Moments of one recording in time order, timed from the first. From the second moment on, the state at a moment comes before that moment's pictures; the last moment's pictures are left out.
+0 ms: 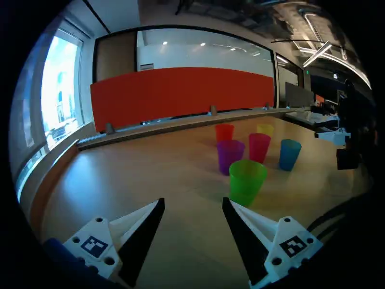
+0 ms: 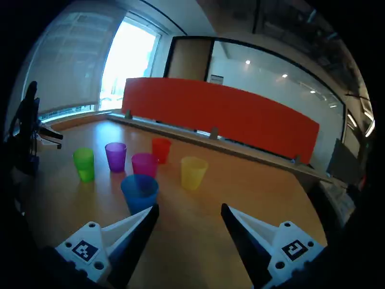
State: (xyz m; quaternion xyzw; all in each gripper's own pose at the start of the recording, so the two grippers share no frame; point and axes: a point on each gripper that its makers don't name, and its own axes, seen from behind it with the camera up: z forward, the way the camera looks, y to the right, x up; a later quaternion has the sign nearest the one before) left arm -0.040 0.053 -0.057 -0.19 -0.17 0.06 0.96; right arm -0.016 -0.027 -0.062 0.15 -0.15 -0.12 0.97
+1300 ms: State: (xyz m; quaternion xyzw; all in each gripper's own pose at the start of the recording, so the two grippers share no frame) left arm 0.043 -0.010 -0.043 -0.06 0.00 0.02 1.00; right arm 0.051 0.004 -0.036 0.00 0.01 -0.02 1.00
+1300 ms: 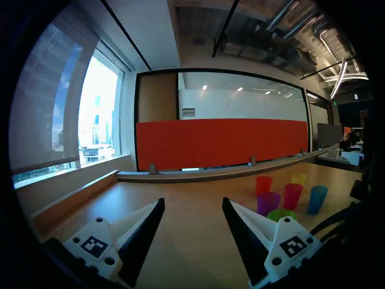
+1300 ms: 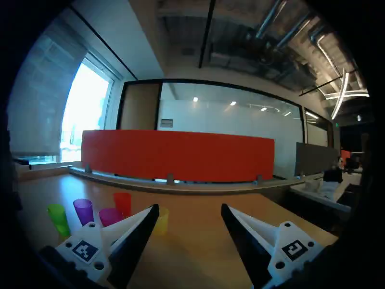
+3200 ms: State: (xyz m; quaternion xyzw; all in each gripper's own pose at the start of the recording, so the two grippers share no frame) left arm 0.020 -0.007 -0.013 0.00 0.02 -0.01 1.00; right arm 0.051 -0.019 -0.023 -0.01 -0.03 -0.04 1.00
